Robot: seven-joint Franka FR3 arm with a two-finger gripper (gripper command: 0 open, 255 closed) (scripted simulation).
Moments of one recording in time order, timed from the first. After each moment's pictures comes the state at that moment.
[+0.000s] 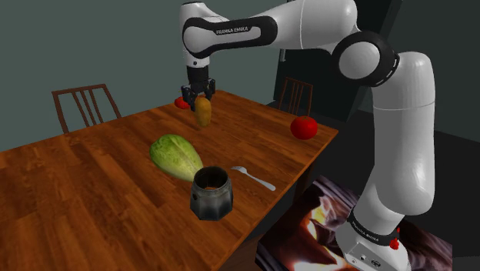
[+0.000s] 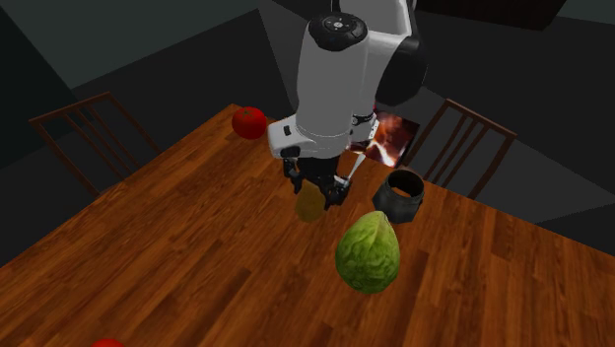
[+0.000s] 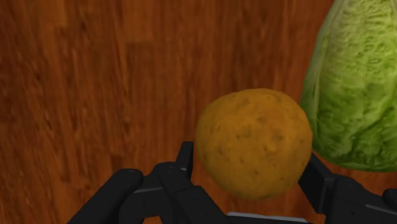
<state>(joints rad) 0.16 0.38 0.16 -1.34 -0.12 1.75 0.27</state>
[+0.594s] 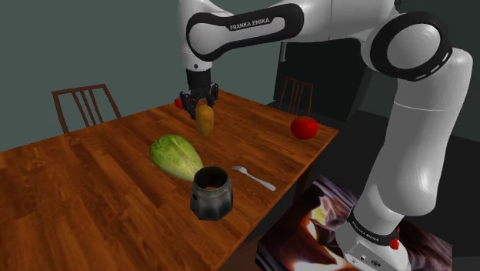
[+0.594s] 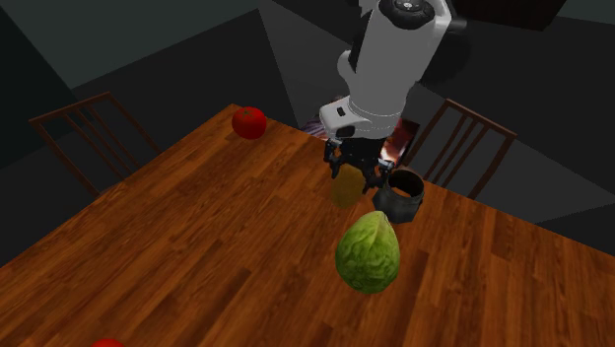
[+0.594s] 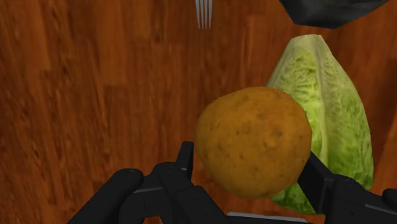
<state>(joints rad) 0.21 0.17 0.20 -1.61 -0.10 1.81 0.38</state>
